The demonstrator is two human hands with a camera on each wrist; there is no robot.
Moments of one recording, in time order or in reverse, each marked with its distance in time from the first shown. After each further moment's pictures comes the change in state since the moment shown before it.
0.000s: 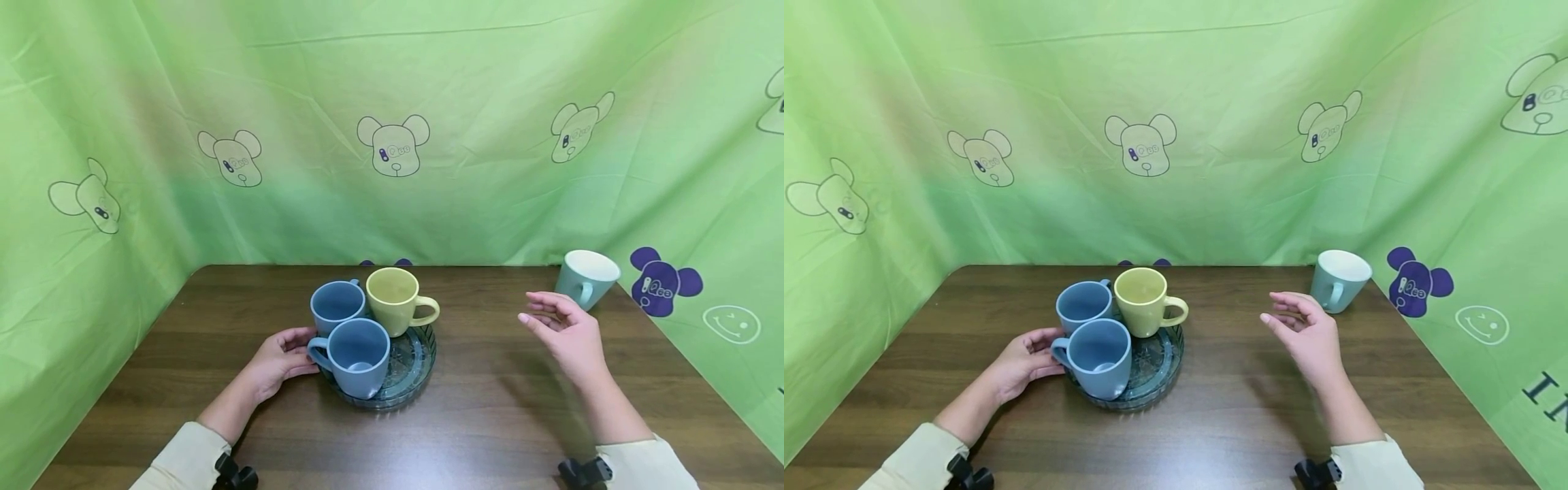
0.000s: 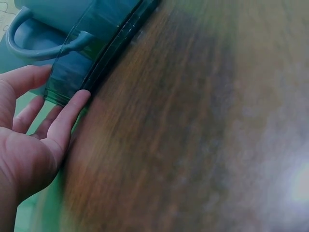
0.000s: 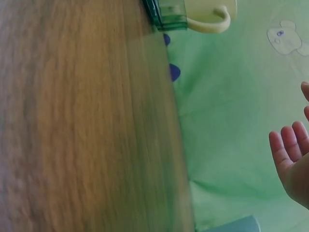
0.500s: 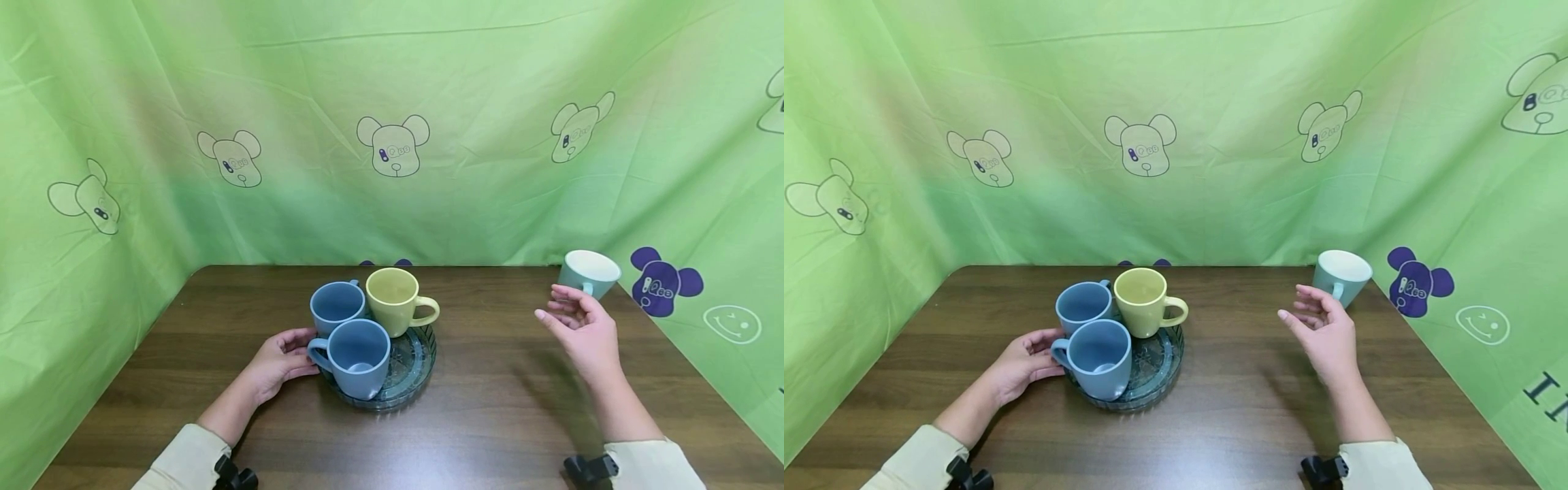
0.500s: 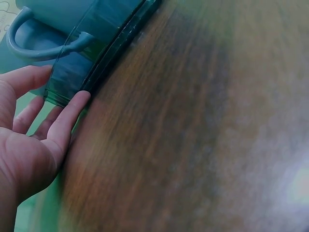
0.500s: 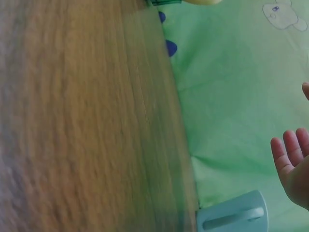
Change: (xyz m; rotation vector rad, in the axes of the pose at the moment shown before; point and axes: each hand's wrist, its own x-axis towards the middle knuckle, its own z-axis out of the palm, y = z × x) left_hand -0.001 0.000 0.003 -0.015 0.022 -0.002; right_hand 0.006 0.010 -0.016 -0.020 0.139 0.038
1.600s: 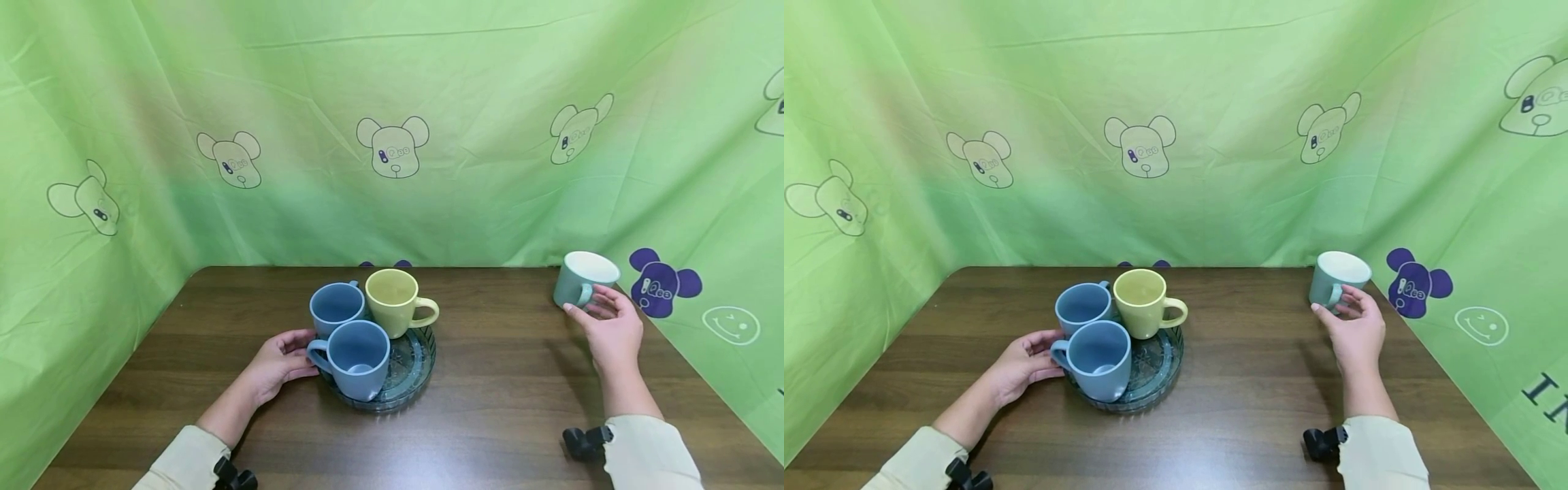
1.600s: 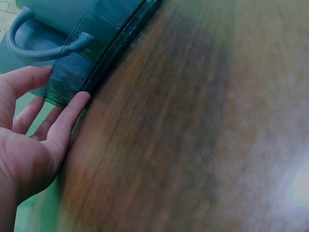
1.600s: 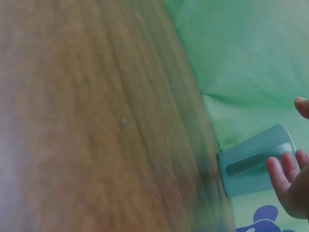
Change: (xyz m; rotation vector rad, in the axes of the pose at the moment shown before) left_hand -0.001 0.001 0.000 0.006 -0.005 -0.005; right_hand 0.032 0.033 -0.035 -0.102 0.326 0.314
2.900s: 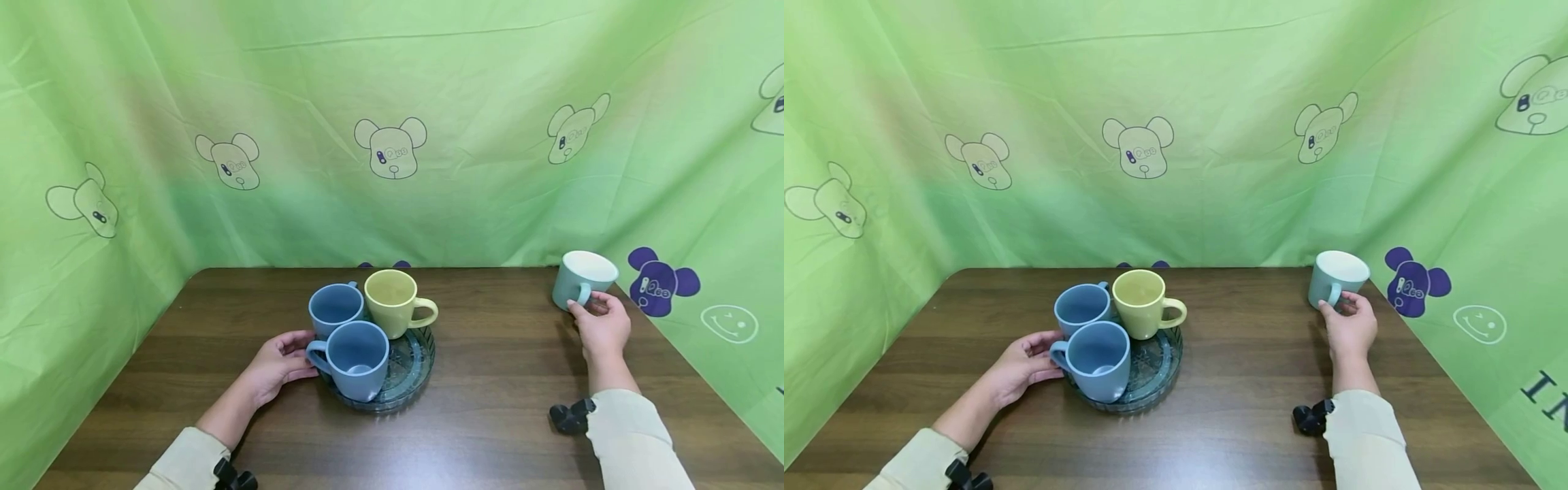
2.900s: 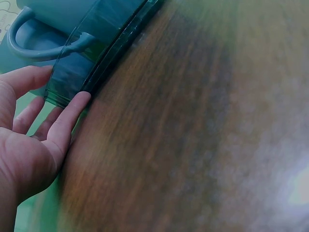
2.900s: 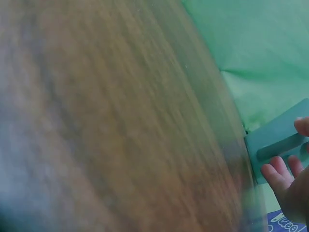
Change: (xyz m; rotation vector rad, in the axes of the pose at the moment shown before) left_hand 0.001 -0.002 -0.001 0.003 0.001 0.011; right_hand 0.026 0.030 0.008 -0.140 0.062 0.095
